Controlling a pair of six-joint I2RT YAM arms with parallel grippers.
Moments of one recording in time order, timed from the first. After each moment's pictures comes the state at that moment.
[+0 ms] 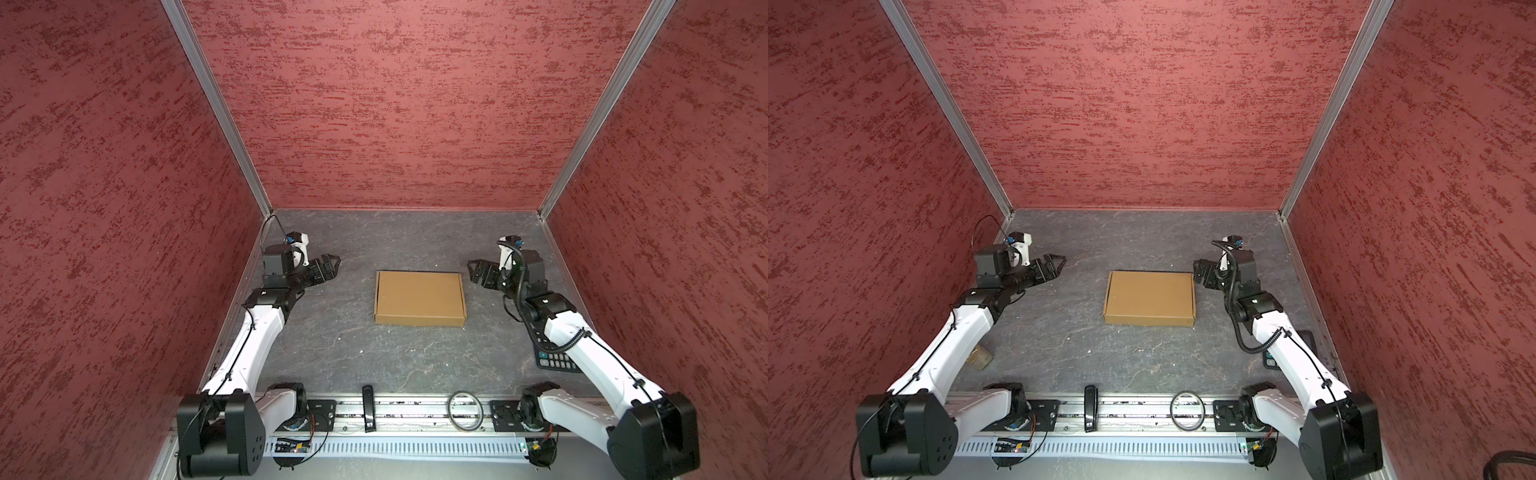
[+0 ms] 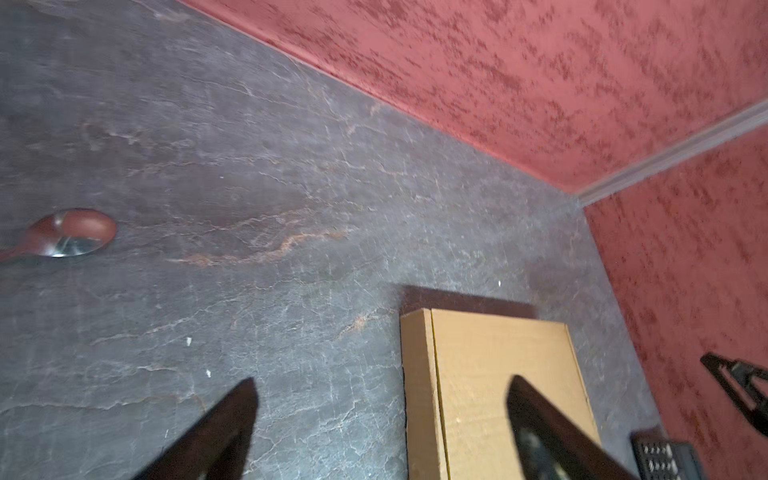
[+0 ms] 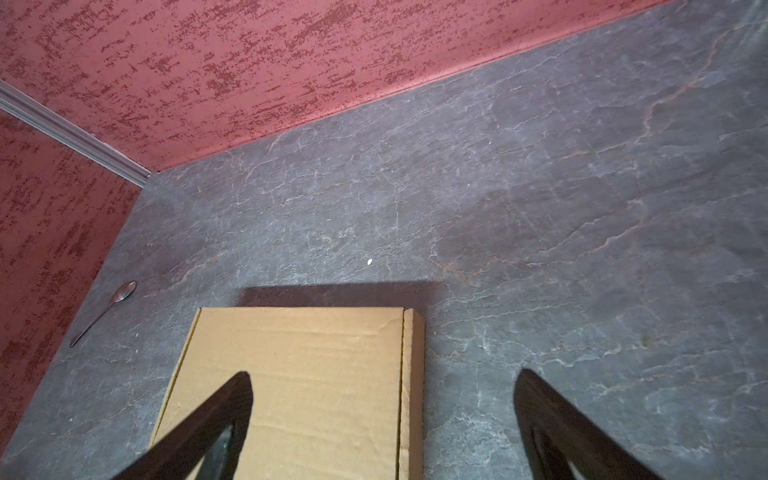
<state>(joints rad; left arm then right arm) 0.06 1.09 0.77 -0.26 0.39 -0.38 0.25 1.08 0.75 -0.20 -0.06 0.43</state>
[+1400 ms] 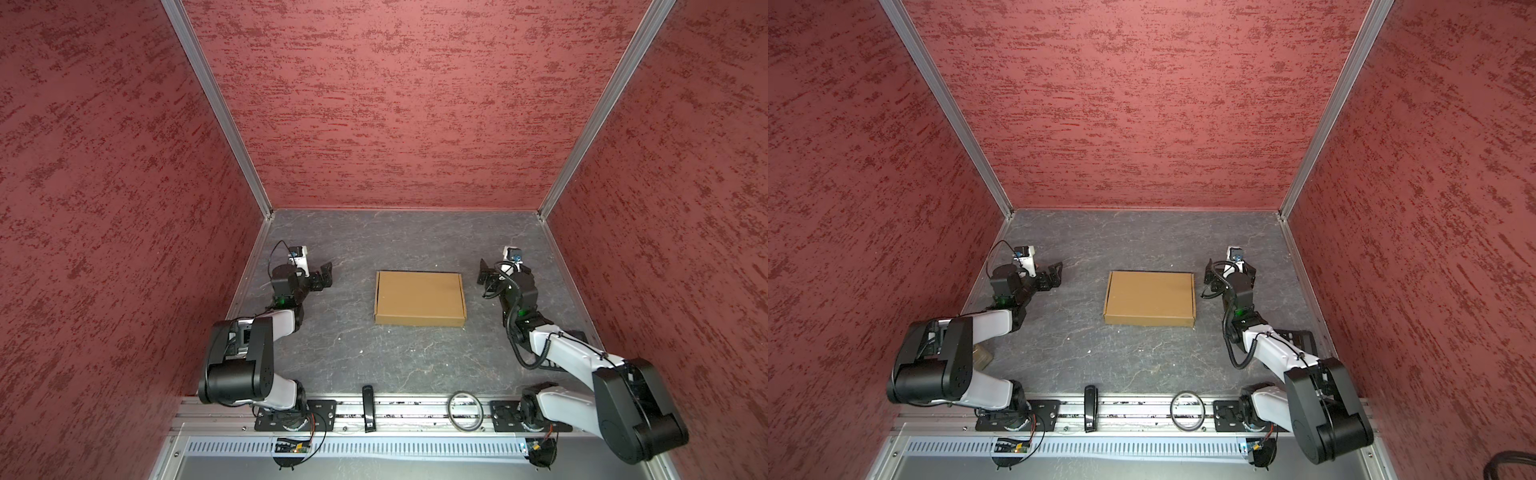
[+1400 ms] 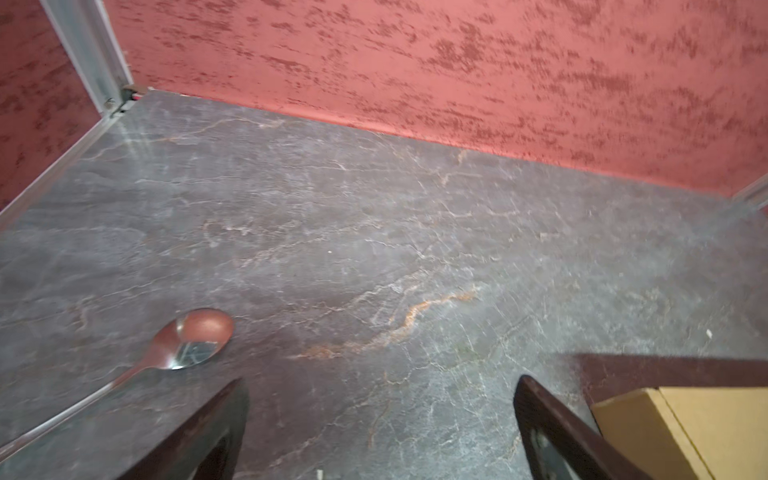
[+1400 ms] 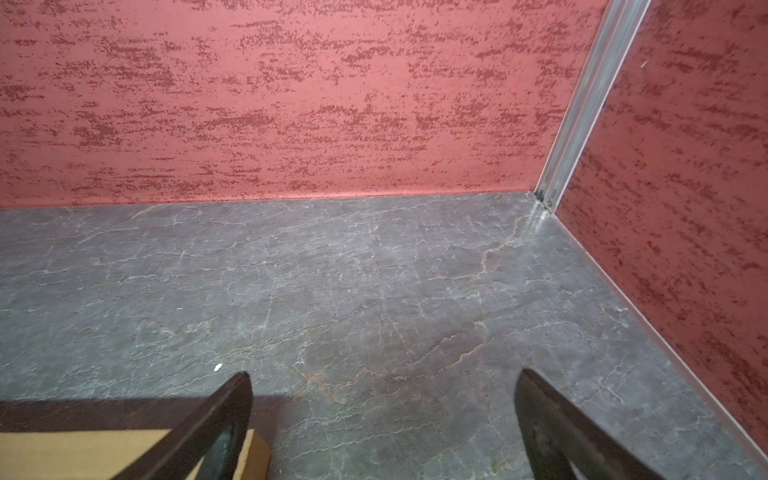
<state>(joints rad) 0.08 1.48 0.47 0.63 0.24 -0.12 0.25 1.21 0.41 0.60 0.31 0.09</state>
